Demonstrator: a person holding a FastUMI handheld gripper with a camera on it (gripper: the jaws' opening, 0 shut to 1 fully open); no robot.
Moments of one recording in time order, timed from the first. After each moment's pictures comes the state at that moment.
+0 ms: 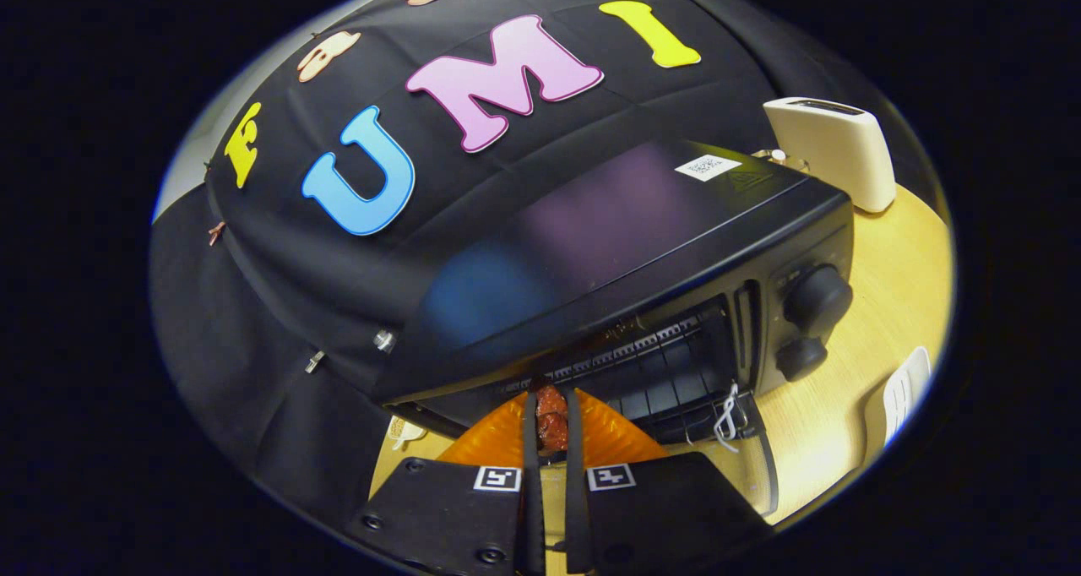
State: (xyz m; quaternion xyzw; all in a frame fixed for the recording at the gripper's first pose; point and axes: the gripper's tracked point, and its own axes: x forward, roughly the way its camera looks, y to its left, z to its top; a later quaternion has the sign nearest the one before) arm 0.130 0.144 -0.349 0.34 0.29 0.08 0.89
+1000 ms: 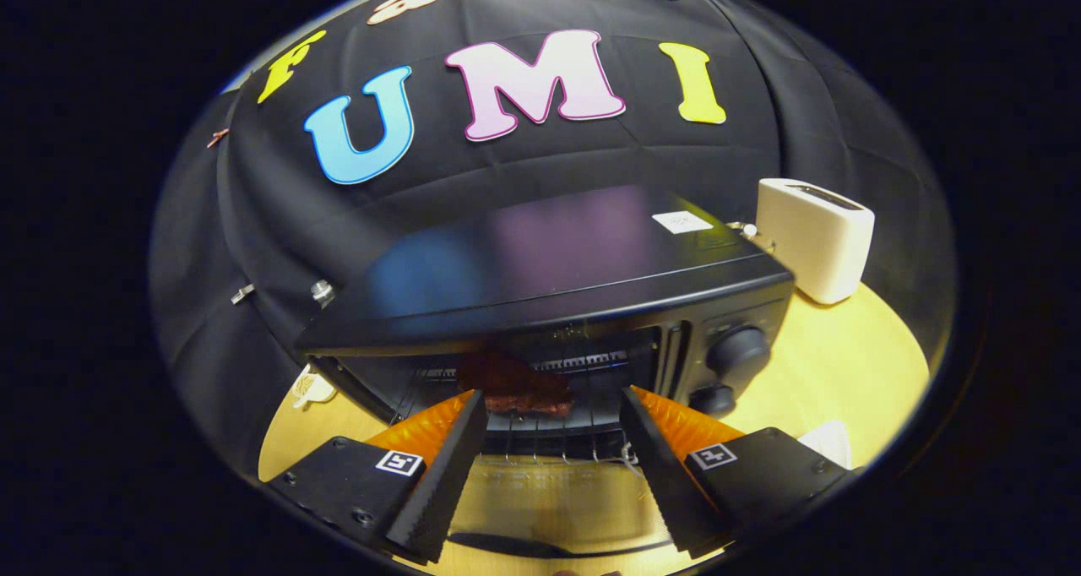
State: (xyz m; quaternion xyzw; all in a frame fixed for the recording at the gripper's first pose) arm 0.096 0.091 -0.350 0.16 0.29 0.02 0.94
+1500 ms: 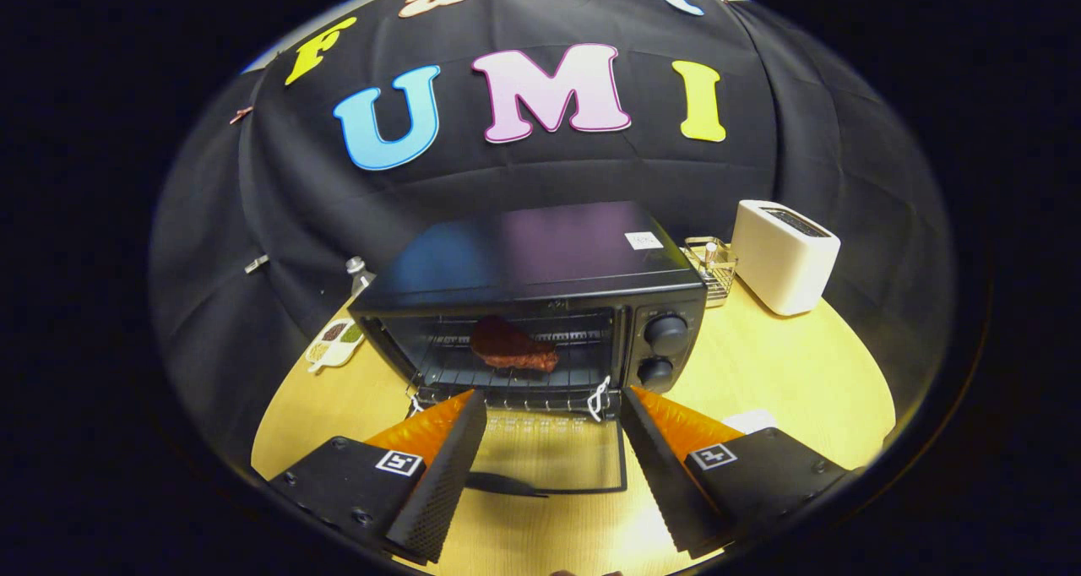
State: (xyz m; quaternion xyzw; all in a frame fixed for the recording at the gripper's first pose) arm 0.021 0.088 -0.307 0.11 0.31 0.05 0.94
